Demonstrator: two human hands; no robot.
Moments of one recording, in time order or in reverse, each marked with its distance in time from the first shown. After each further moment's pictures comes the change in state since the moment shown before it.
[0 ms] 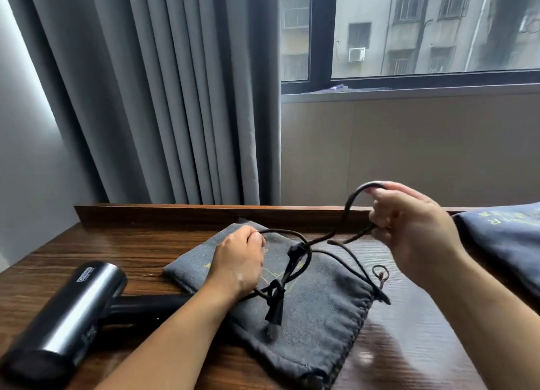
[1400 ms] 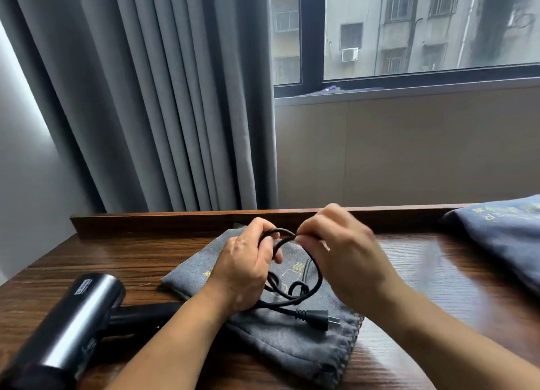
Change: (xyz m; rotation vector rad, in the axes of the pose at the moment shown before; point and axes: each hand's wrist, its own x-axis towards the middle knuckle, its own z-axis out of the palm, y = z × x) left_hand -0.014 0.015 -0.012 0.031 -0.060 0.462; right_hand -0.016 0.045 0.035 -1.143 -0.187 -0.878
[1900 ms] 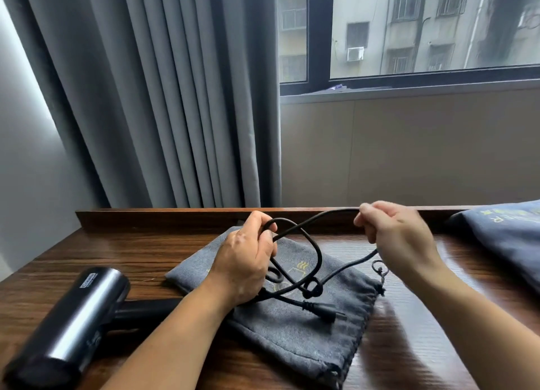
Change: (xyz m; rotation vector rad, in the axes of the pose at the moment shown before) left_hand 0.004 -0.009 -0.001 -0.038 0.041 -0.027; right_hand 0.006 0.039 -0.026 0.467 0.029 0.780
